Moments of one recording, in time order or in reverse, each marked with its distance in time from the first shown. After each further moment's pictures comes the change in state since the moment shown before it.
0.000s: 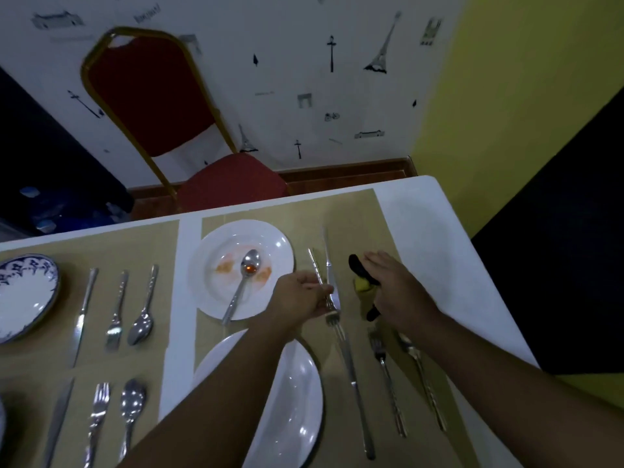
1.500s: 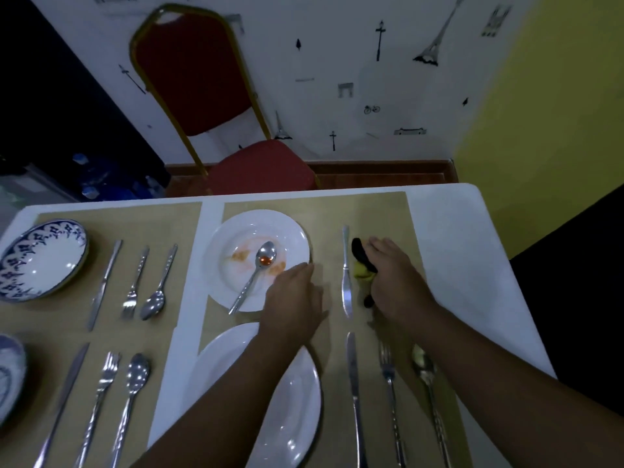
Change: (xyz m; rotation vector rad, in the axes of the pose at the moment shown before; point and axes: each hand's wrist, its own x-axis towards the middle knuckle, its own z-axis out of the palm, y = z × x) left_hand 0.018 -0.038 -0.008 0.849 0.417 0.585; right_hand 0.041 -0.019 -0.006 -0.024 -0.047 -0.071
